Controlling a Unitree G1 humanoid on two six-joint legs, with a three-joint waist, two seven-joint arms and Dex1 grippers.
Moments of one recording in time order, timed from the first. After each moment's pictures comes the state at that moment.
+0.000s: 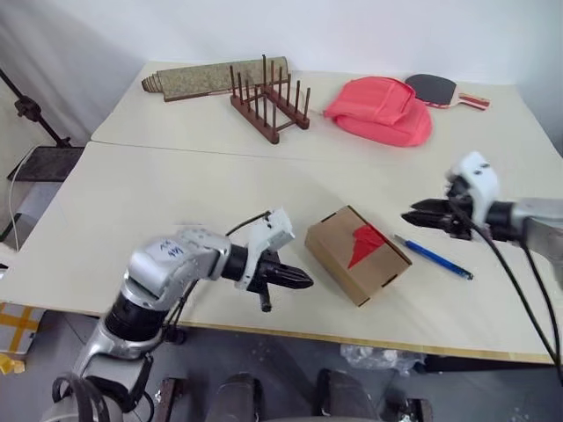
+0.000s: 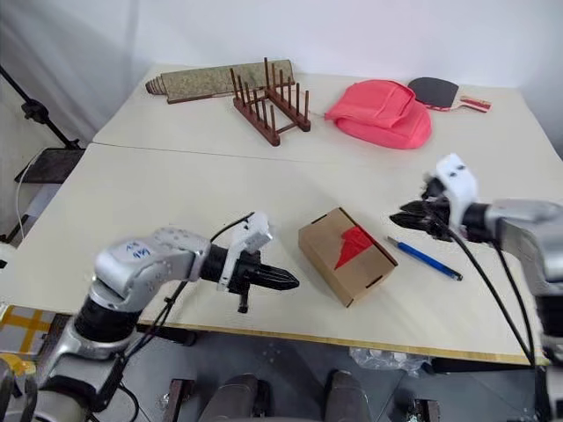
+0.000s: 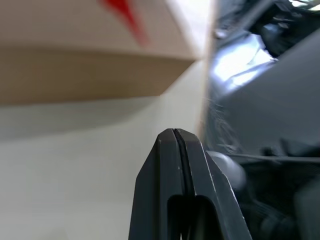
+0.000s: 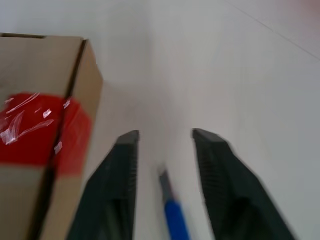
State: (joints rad) left arm -0.60 0.41 -0.27 -0.33 -0.50 1.21 -0.79; right arm -0.62 -0.96 0.06 0.05 0.46 0.83 0.88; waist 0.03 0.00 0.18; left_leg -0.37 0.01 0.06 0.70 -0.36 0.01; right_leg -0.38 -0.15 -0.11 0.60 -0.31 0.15
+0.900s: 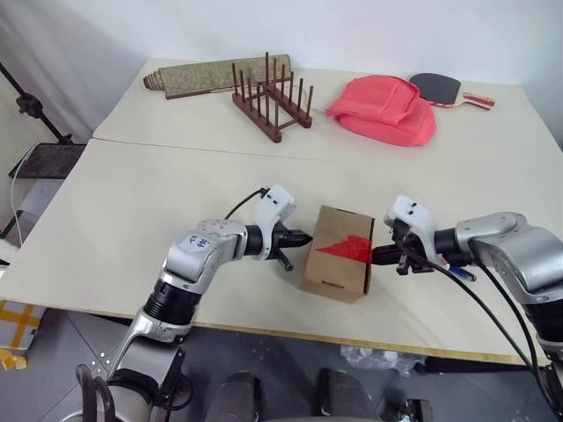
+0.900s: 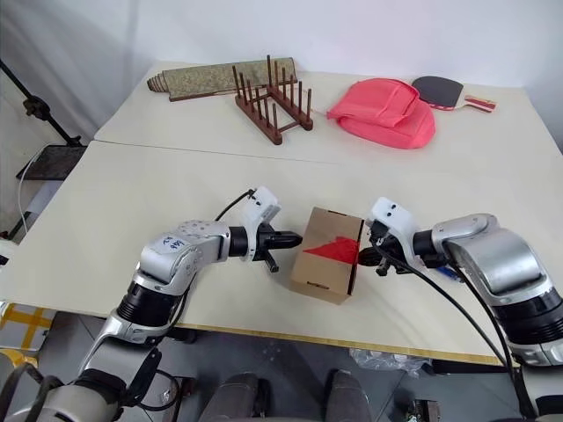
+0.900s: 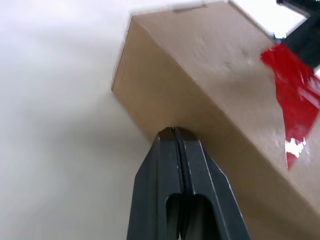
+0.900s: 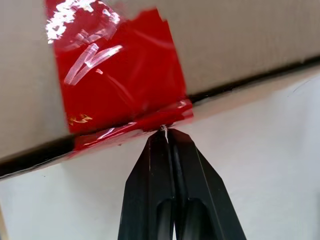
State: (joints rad) left arm -0.68 0.31 -0.25 -0.05 -0.35 1.01 -0.64; right arm -0.55 -0.92 0.18 -0.23 0.41 1.05 1.02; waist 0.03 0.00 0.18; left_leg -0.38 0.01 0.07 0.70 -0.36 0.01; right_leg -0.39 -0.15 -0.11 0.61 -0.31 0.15
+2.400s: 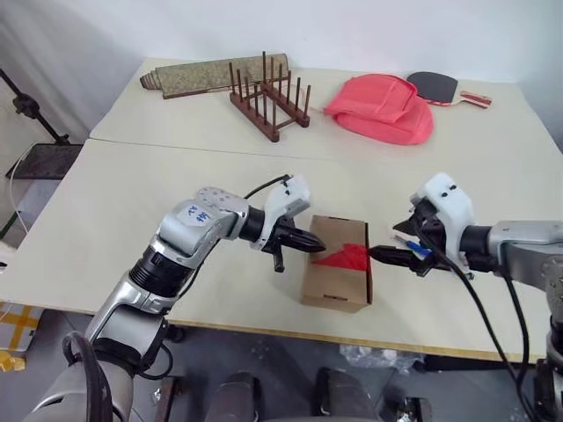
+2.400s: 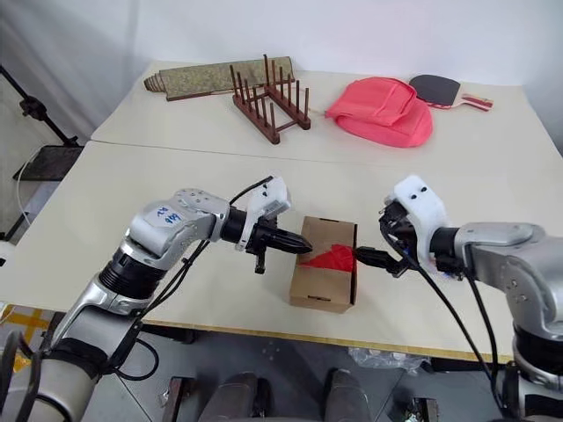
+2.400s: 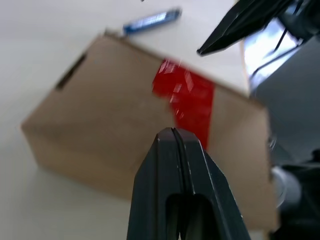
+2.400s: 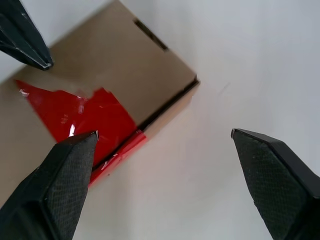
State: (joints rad) left arm -0.90 0.46 -0.42 0.02 -0.37 0.89 -0.99; right arm -0.52 -0.80 -0.20 -0.60 0.64 1.57 0.60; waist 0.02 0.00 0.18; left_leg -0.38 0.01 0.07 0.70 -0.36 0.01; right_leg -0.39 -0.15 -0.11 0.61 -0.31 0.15
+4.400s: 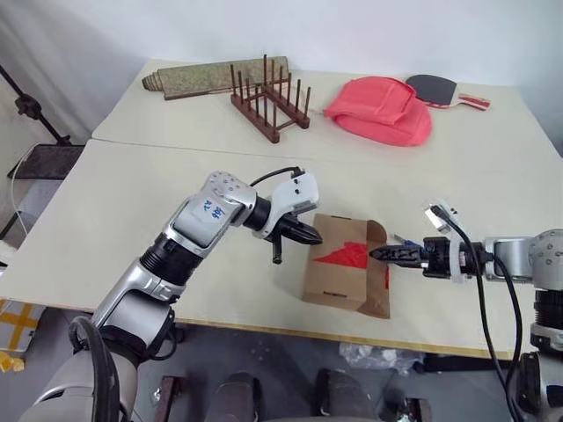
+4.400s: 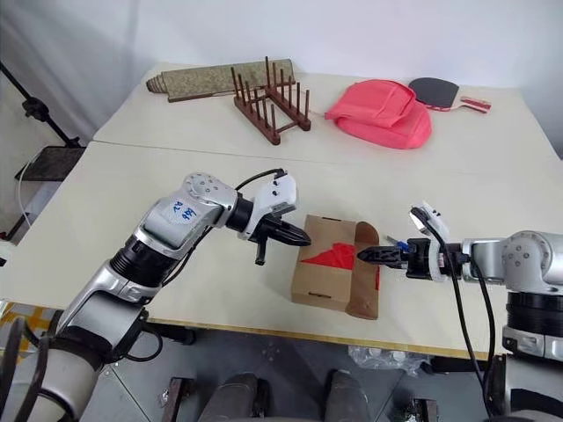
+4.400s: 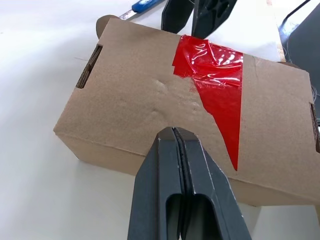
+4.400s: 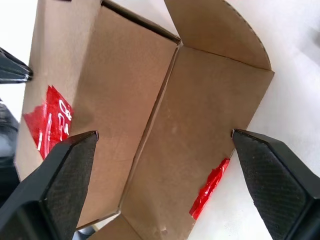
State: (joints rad) left arm -0.97 0.43 -0.46 0.13 -0.19 0.75 -1.08; right arm -0.58 -0.75 -0.24 0.12 0.81 1.59 0.71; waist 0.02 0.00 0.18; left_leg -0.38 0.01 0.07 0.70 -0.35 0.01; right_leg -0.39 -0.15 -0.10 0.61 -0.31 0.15
